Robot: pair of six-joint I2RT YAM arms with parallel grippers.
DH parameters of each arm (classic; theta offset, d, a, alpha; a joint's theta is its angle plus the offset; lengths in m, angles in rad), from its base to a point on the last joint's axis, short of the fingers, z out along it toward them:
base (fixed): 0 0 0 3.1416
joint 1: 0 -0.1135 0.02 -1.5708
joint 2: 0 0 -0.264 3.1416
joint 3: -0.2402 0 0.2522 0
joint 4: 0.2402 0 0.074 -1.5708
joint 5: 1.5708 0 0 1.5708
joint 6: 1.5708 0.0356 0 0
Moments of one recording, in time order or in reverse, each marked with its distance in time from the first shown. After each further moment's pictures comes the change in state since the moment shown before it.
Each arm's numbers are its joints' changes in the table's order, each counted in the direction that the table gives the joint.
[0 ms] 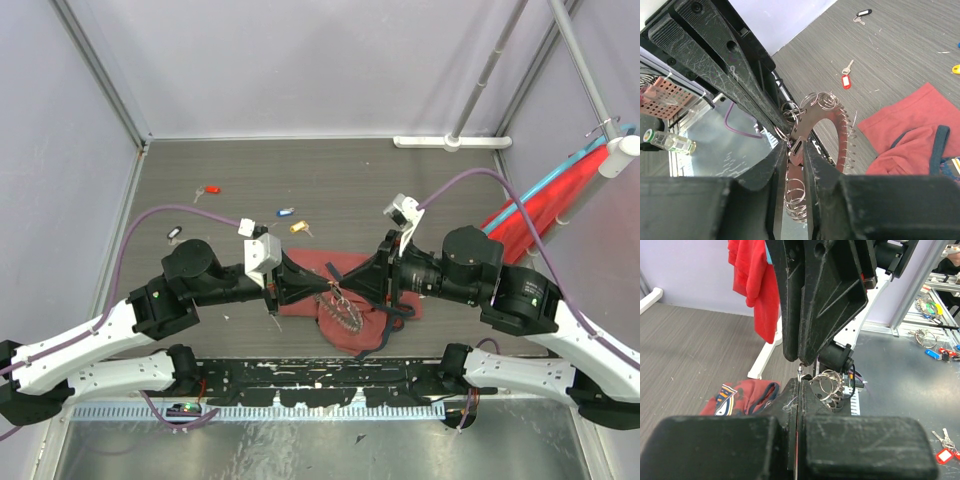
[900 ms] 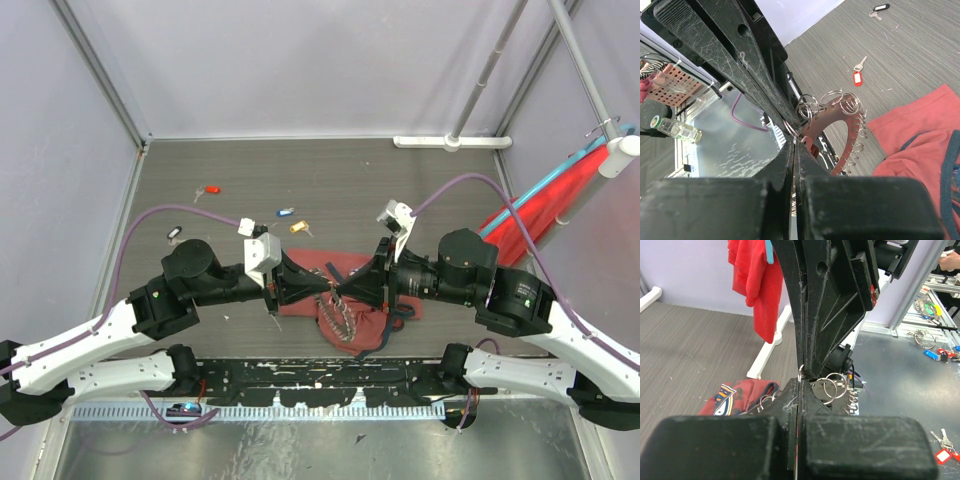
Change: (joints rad) left arm 0.000 0.000 0.000 0.000 0.001 -0.007; right arm 0.000 0.012 0.048 -0.048 -0.070 -0.017
